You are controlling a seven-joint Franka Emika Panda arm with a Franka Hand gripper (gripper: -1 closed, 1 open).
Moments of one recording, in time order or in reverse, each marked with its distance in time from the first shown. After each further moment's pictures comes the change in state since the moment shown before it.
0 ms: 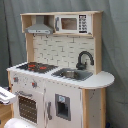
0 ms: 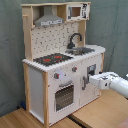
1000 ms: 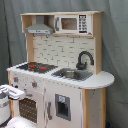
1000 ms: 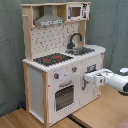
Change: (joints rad) arm -0.160 -0.004 -0.019 -0.040 0.000 0.267 -0.053
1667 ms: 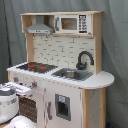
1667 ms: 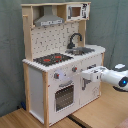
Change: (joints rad) arm -0.150 -0.005 -0.021 0.003 0.000 0.195 -0.021
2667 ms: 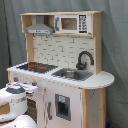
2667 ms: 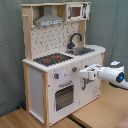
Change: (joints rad) arm -0.185 -0.001 0.002 0.003 0.000 0.285 -0.051
